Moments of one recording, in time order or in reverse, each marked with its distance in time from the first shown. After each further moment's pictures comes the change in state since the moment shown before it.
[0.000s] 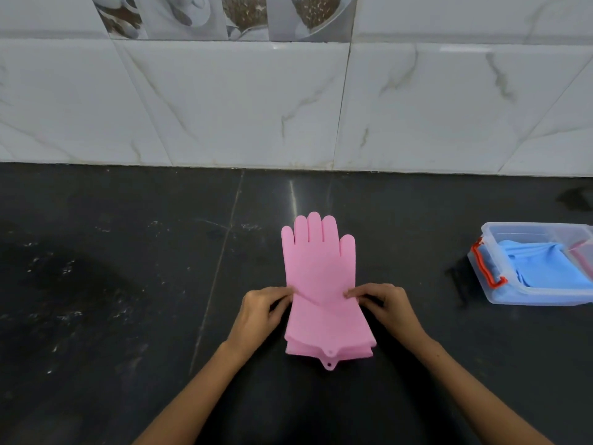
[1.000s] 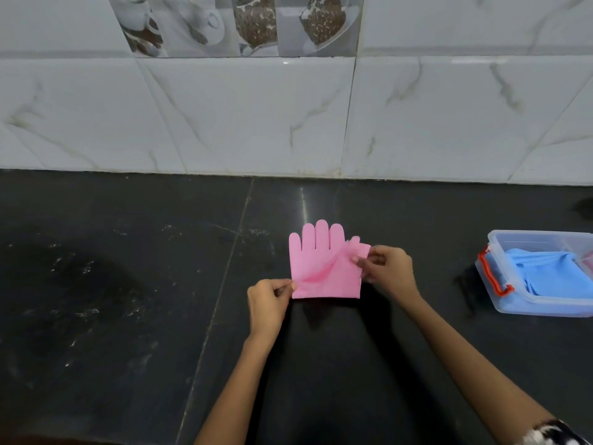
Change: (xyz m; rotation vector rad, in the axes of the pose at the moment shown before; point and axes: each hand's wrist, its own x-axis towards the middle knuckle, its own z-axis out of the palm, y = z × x) left_hand 0.015 0.033 0.000 -0.240 0.283 -0.375; right_hand 0.060 -0.025 -0.017 0.243 0.206 0.257
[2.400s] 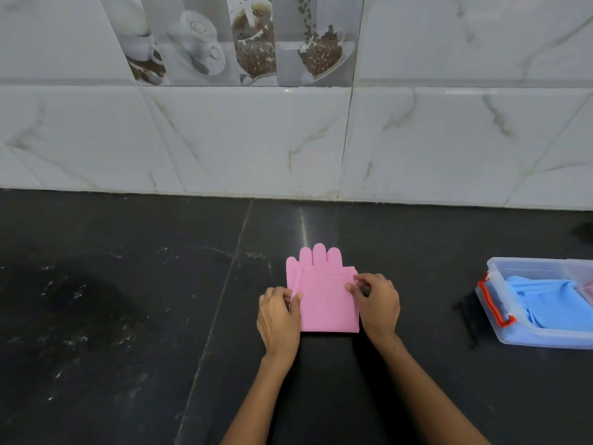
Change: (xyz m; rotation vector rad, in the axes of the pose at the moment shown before) left_hand 0.011 0.021 0.031 0.254 0.194 0.014; right_hand 0.005 0.017 0.040 -0.324 0.292 0.026
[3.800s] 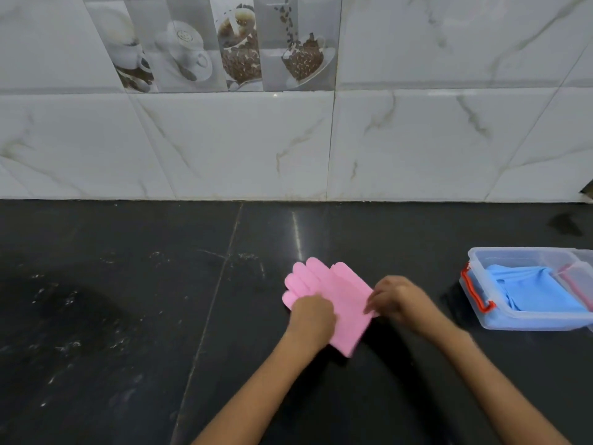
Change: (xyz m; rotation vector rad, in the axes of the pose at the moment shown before) left_hand -0.016 0.063 0.009 0.867 -0.677 0.533; right_hand 0.016 0.032 -0.099 -0.244 -0.483 -0.763
